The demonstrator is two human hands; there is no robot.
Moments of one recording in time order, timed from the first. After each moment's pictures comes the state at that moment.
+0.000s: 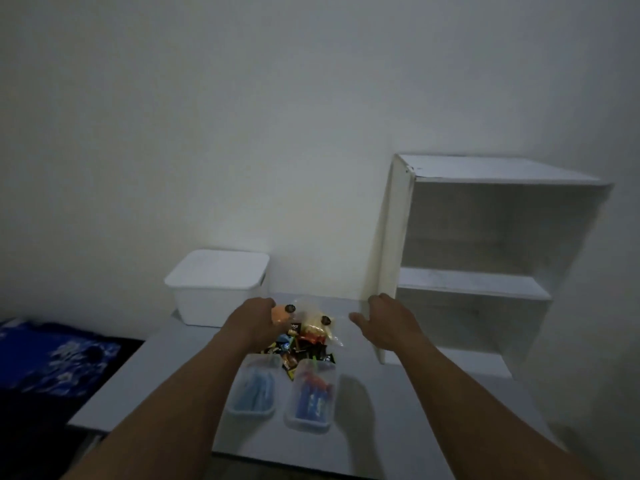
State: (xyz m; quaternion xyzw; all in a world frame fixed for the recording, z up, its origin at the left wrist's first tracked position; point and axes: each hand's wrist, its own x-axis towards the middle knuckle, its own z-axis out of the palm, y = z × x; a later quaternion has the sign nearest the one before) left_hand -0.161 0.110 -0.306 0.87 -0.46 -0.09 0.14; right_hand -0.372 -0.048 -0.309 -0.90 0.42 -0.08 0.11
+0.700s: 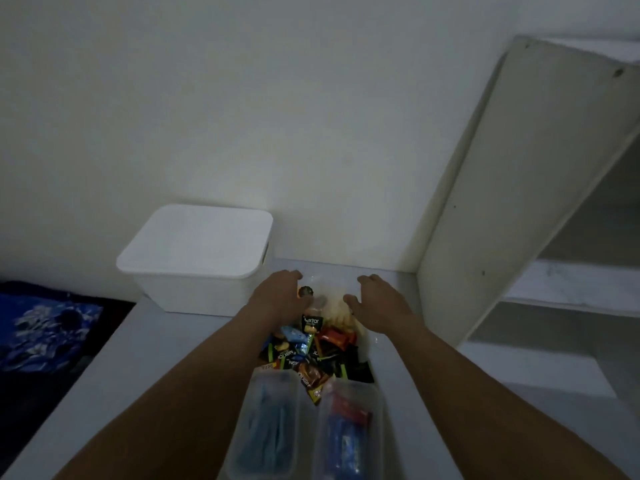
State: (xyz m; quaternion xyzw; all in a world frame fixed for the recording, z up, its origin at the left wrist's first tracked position) left_hand 0.024 -0.090 -0.422 0.85 -0.48 -0.17 0.13; right_hand -0.148 -0.208 -0.436 -0.90 0.39 0.00 0.18
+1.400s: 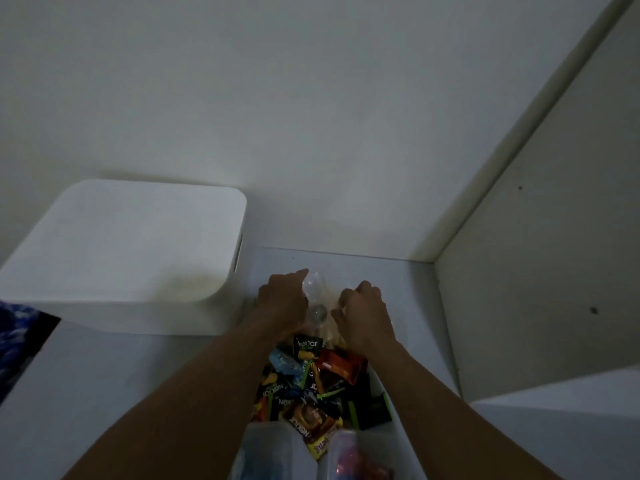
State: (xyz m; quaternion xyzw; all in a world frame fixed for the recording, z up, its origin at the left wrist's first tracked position) left_hand 0.095 -0.207 -0.558 0.85 -0.46 -0.23 0.13; right_hand -0.062 -0.263 -0.555 -0.87 0.45 -0.01 0.18
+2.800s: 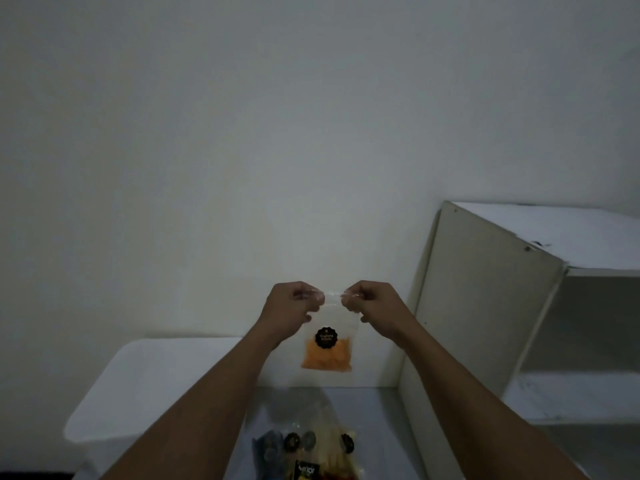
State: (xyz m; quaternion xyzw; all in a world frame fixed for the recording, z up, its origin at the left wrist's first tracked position) left_hand 0.080 -0.177 -0.263 0.62 -0.44 -0.30 0.58; right_hand -0.098 -0.262 -0.247 -0.79 0.36 -0.32 0.39
